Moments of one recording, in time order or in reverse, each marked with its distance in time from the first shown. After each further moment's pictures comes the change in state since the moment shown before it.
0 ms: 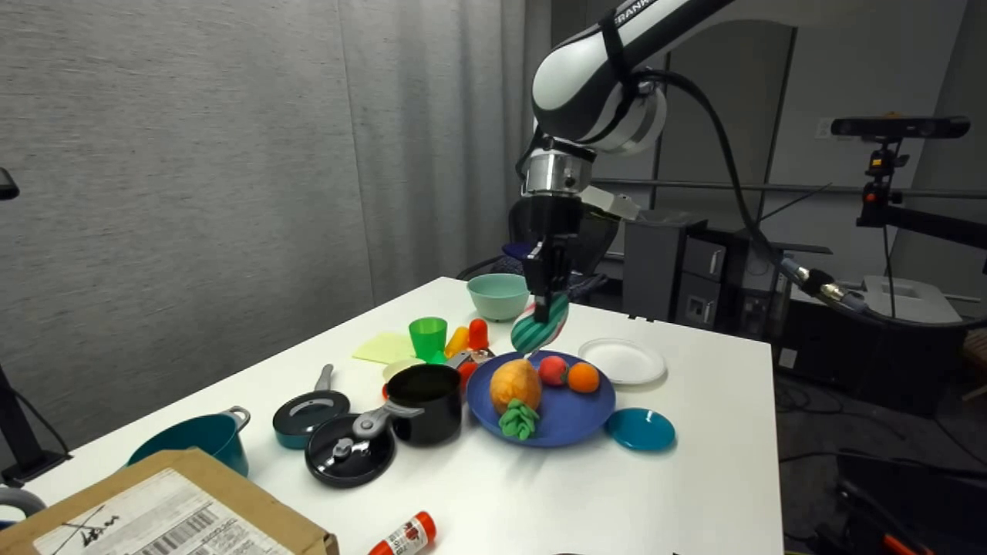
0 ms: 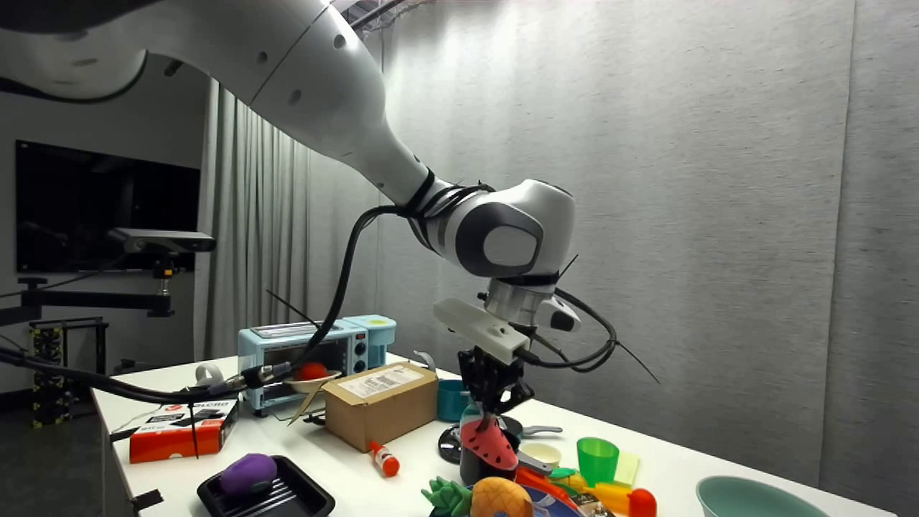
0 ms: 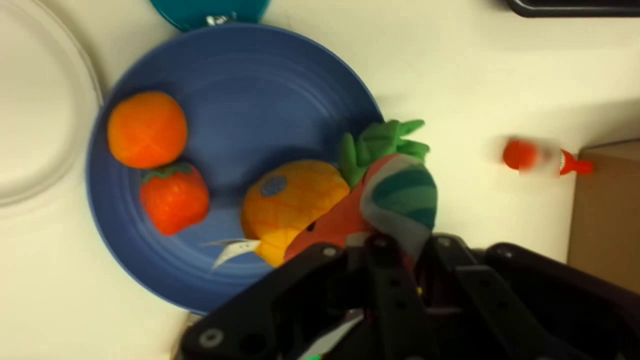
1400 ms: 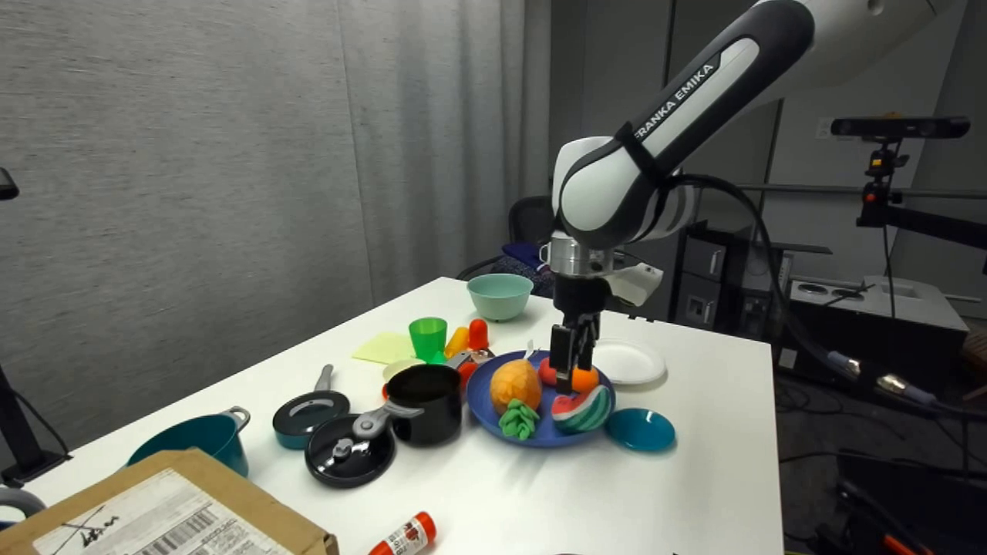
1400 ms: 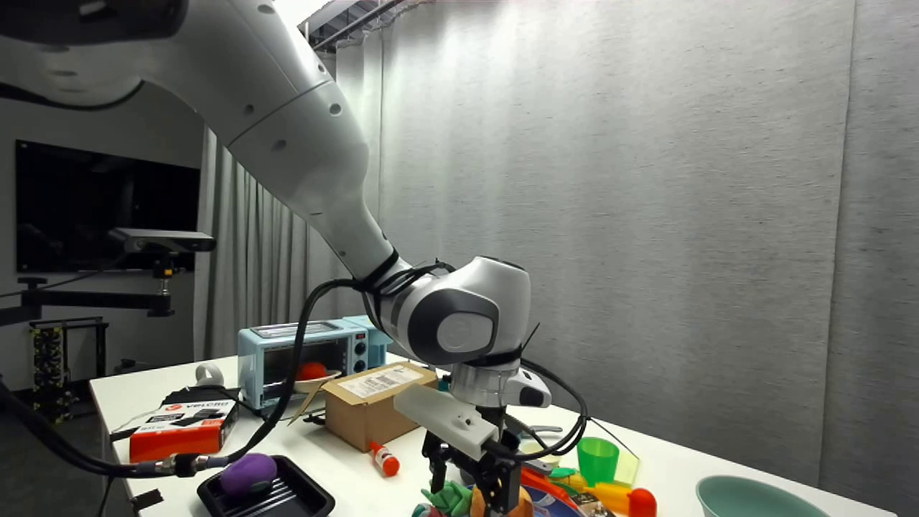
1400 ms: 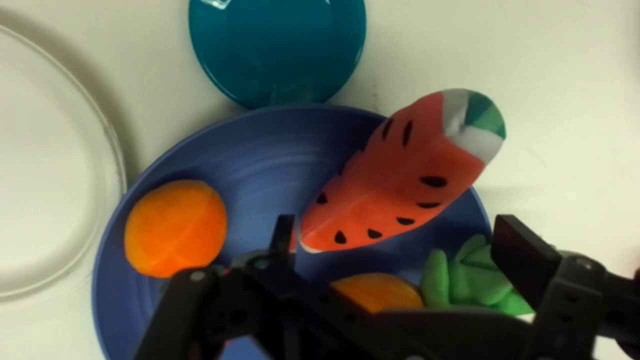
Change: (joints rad) arm 0.076 0.011 -0.043 -0.276 -0.114 0.316 -0.010
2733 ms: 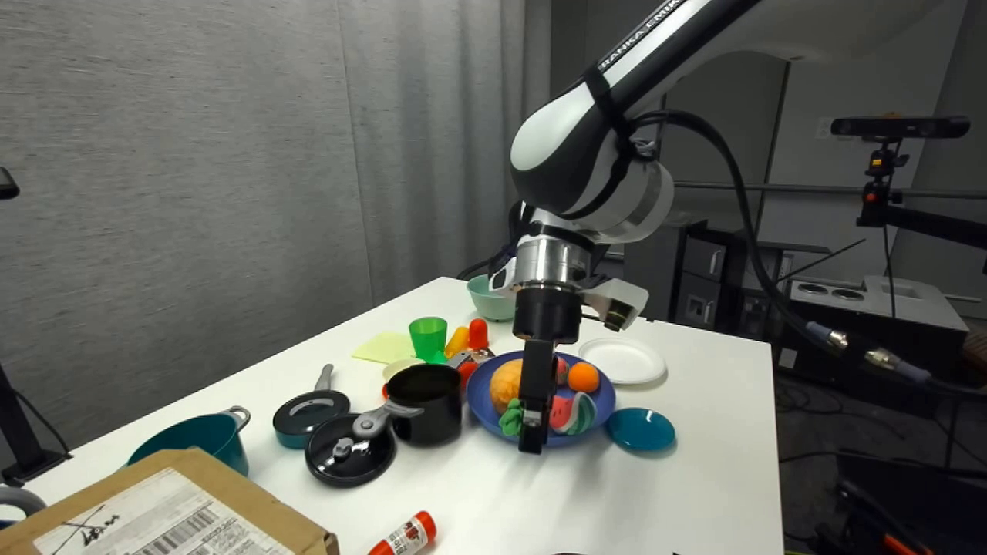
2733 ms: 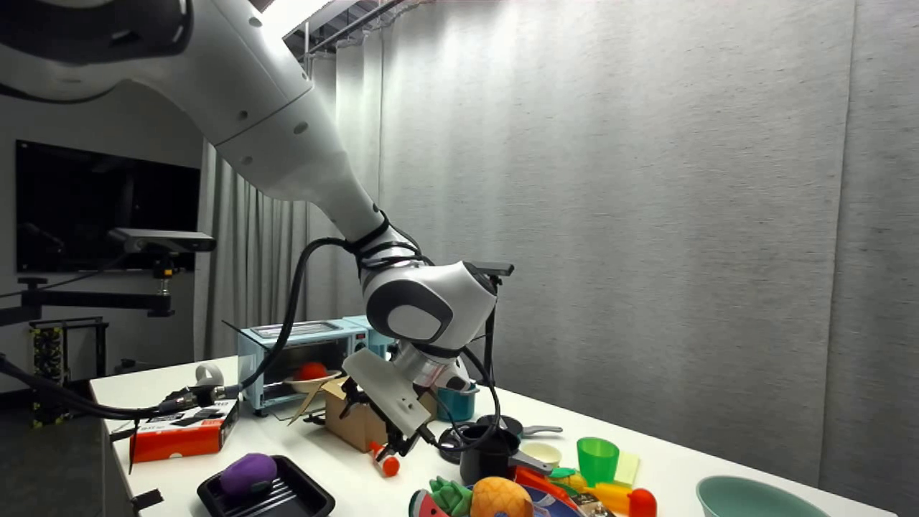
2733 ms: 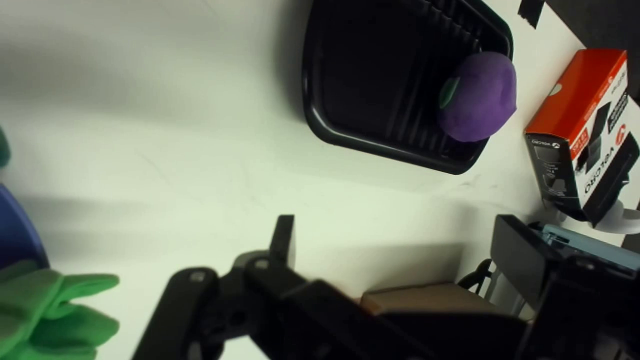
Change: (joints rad) arm 0.016 -0.015 0.157 0.030 0.472 -0.277 -0.417
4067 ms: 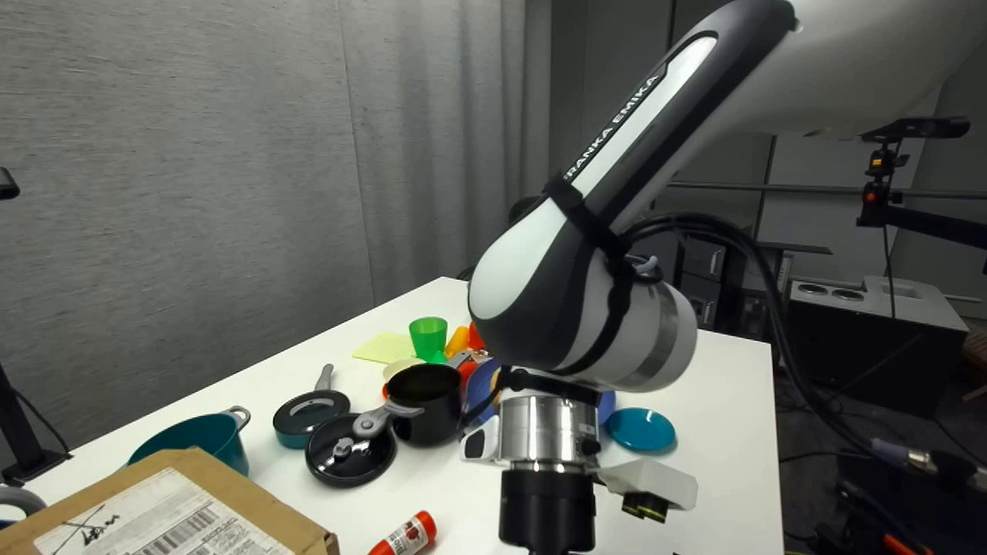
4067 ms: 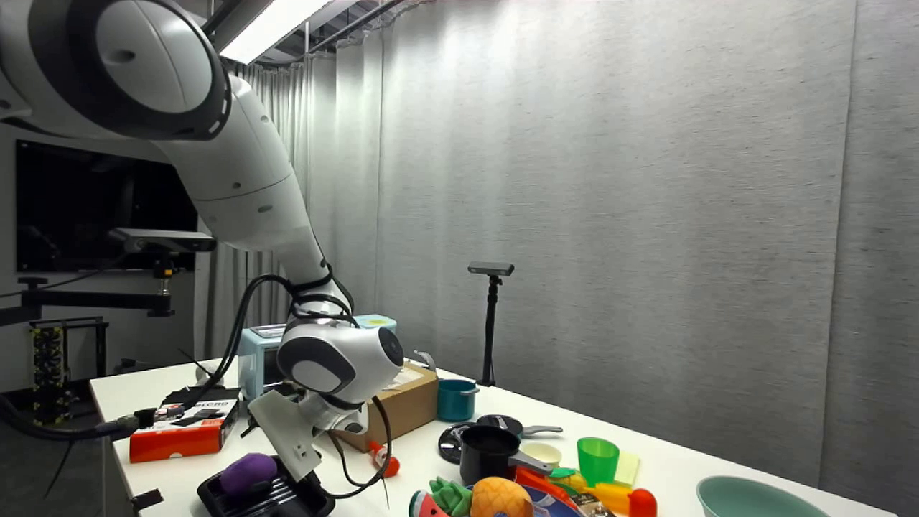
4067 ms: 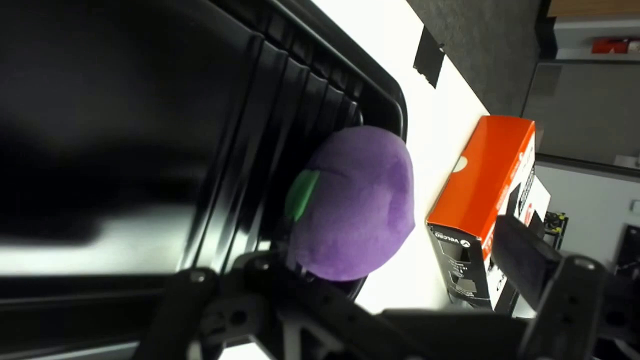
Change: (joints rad) arm 0.200 0.117 0.101 -0.114 0.307 0.105 -0.158
